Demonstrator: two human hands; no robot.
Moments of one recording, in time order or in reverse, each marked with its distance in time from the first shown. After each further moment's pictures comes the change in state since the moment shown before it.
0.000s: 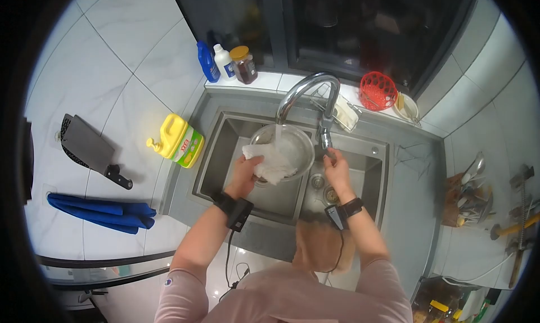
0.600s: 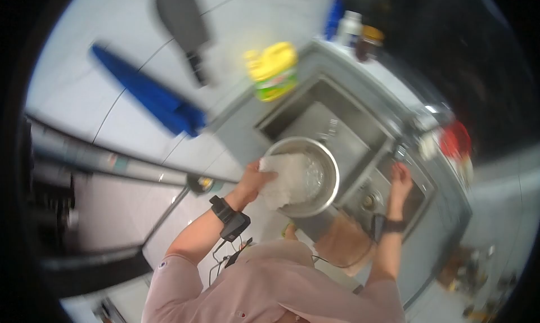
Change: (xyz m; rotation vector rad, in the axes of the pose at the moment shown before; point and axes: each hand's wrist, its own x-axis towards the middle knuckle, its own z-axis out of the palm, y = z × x) left_hand -0.168 -0.042 -0.155 -0.001 0.247 0.064; right_hand -0.007 0.017 0.008 0.227 -0.107 0.001
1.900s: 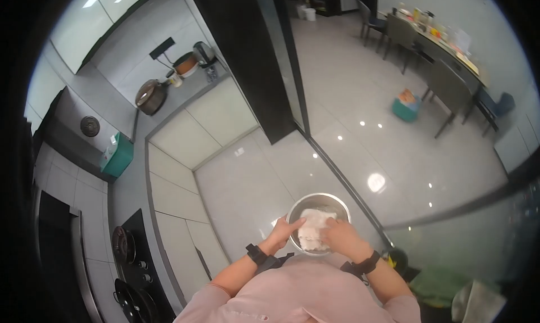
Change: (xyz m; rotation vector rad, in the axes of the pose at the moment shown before) left_hand -0.582 -0.214 -0.608 -0.923 1.504 0.381; right_hand -0.940 -0.218 0.691 0.388 2.404 1.814
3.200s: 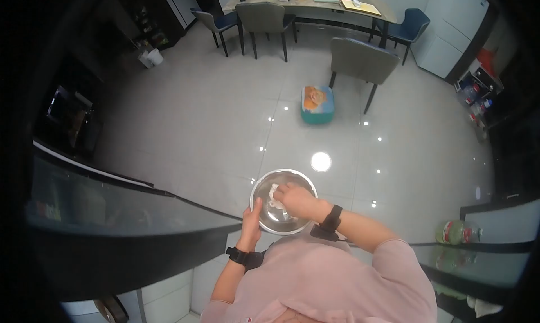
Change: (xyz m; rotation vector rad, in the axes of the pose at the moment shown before) left_hand 0.636 0.328 0.235 0.152 -0.276 -0.089; right_hand 0.344 0.507 -0.313 0.175 0.395 0.376
